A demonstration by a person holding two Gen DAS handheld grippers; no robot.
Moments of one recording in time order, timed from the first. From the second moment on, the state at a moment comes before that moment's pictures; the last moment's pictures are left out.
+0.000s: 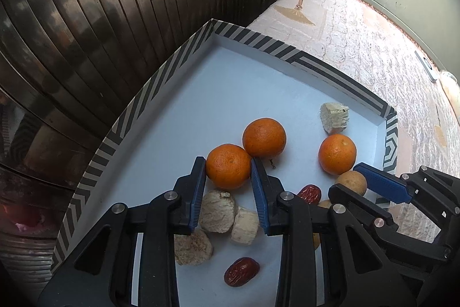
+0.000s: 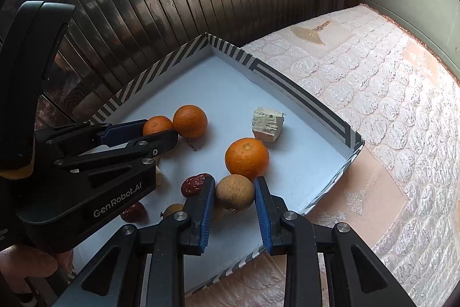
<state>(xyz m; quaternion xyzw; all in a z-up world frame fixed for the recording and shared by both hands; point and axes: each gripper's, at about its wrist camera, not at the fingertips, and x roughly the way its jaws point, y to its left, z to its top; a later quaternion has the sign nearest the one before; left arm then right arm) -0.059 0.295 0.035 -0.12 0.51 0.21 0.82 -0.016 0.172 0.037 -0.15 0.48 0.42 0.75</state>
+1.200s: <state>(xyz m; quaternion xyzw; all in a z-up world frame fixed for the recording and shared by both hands) -0.144 0.260 0.108 -0.08 0.41 0.27 0.87 -0.052 0.125 0.083 -0.11 0.43 0.40 0.80</state>
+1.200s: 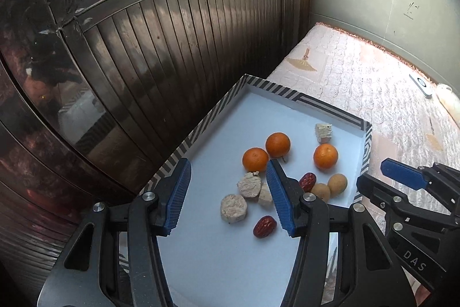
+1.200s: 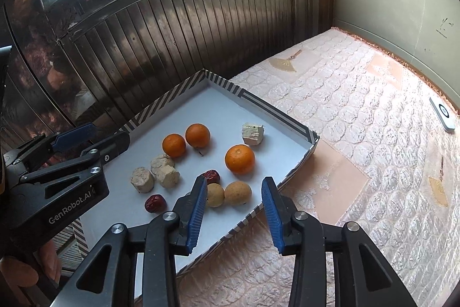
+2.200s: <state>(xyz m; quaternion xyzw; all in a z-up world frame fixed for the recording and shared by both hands) -0.149 0.255 0.105 -0.10 0.42 0.25 0.87 -0.057 0.123 0.081 -0.12 0.44 0.41 0.79</state>
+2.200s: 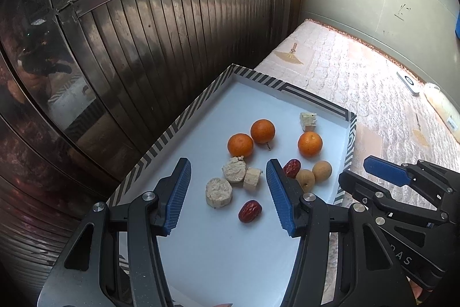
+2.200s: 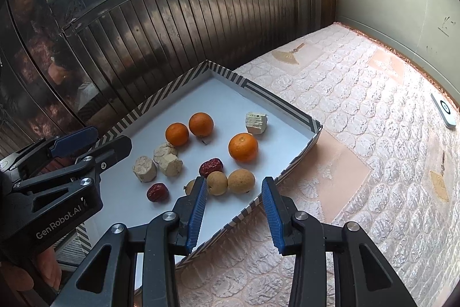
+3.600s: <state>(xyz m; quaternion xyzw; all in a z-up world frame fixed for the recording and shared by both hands) -0.141 0.263 0.099 -0.10 0.43 0.22 0.87 -0.058 0.137 0.076 -0.12 0.45 0.40 0.79</state>
